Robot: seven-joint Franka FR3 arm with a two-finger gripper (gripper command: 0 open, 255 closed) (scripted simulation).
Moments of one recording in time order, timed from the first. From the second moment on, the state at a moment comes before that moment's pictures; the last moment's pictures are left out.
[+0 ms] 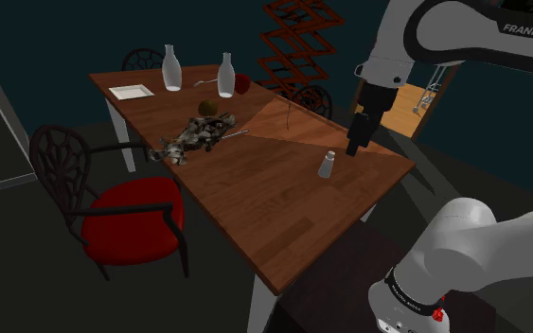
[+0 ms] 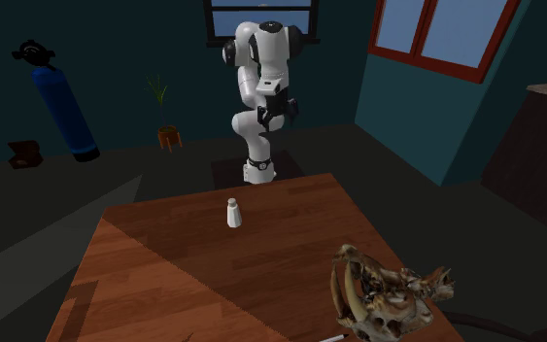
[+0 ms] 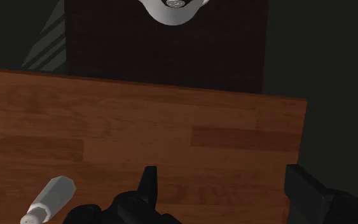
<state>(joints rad) 0.00 -0.81 -0.05 -2.40 0.08 1.51 -0.08</state>
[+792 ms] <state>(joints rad) -0.07 -0.58 -0.19 -2.41 0.00 1.76 -0.18</state>
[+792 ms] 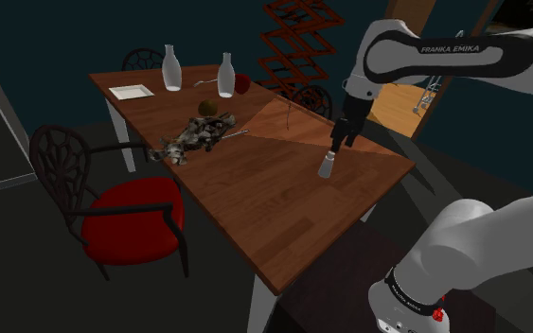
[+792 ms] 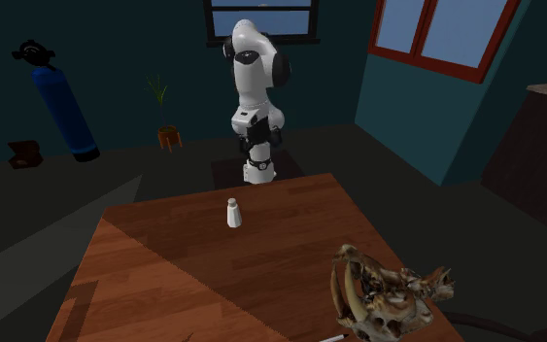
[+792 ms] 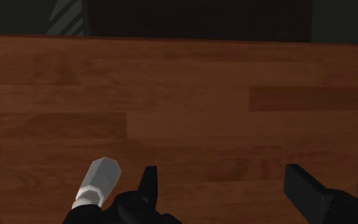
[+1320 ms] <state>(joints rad) -0.11 -0.33 -0.30 -2.32 0.00 1.93 -0.27</state>
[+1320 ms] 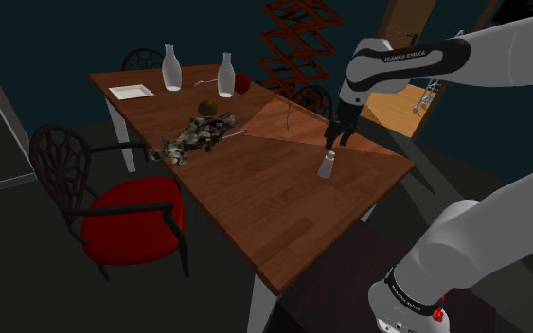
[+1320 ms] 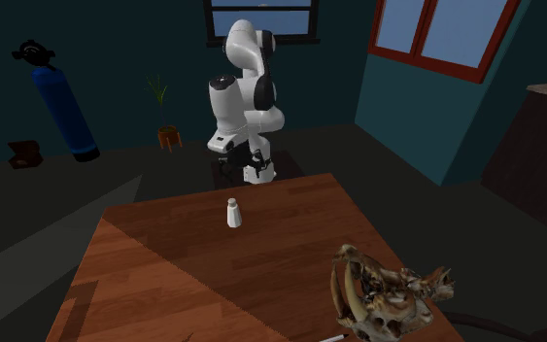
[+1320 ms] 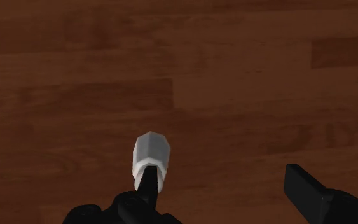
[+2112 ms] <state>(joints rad) -0.13 -0.09 -0.37 -2.27 0.07 2.11 -0.37</state>
